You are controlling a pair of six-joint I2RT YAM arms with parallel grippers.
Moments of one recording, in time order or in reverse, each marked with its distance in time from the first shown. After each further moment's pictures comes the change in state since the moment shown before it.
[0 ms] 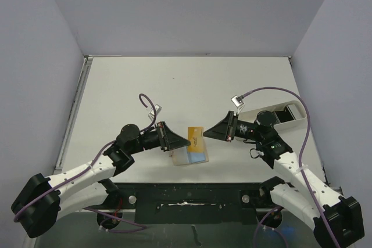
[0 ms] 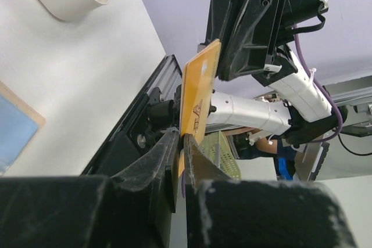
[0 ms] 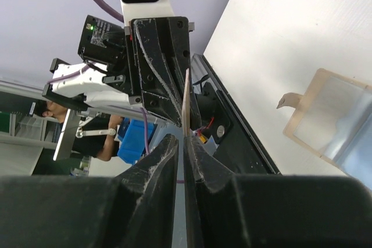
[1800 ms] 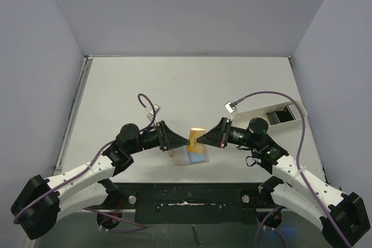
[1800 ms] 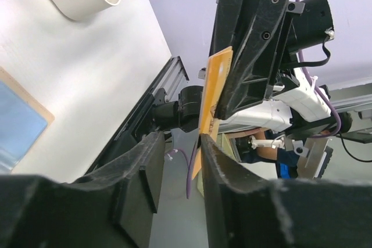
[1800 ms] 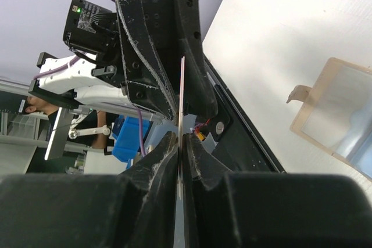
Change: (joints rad) left arm 0.013 -0.010 0.000 -0.034 -0.003 0.010; right arm 0.148 -0.022 -0.043 0.007 0.165 -0.003
